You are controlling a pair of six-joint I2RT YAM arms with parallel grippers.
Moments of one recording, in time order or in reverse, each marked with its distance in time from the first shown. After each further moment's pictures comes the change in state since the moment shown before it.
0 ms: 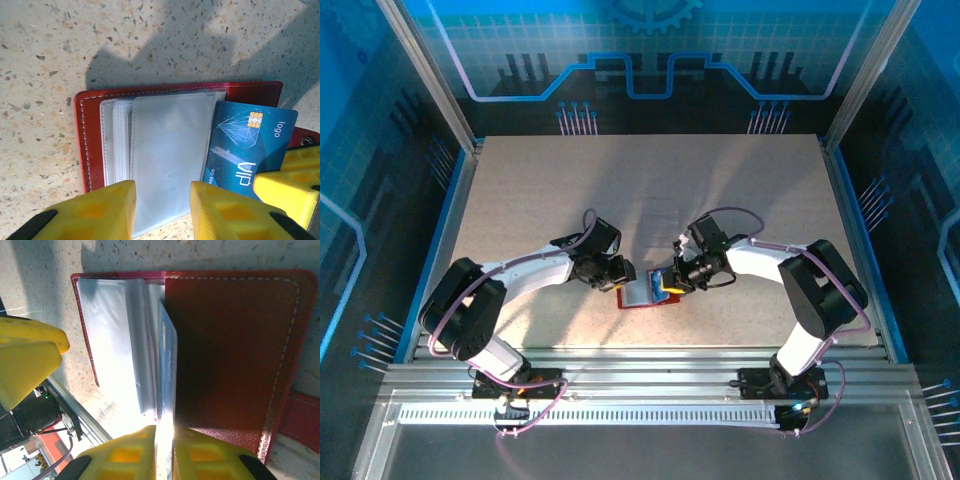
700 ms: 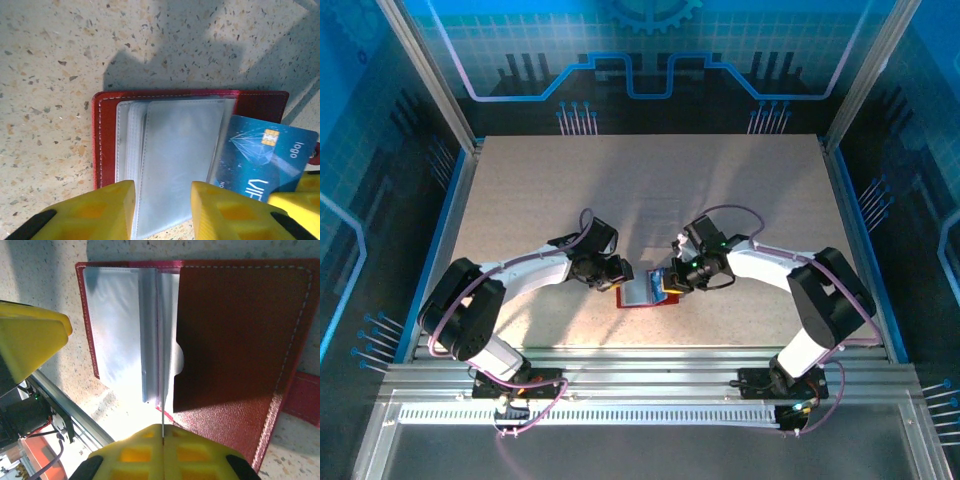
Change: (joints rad) left arm 0.019 -0.006 -0.013 0.001 0.000 0.000; right arm 0.045 -0.076 0.008 -0.058 0.087 0.017
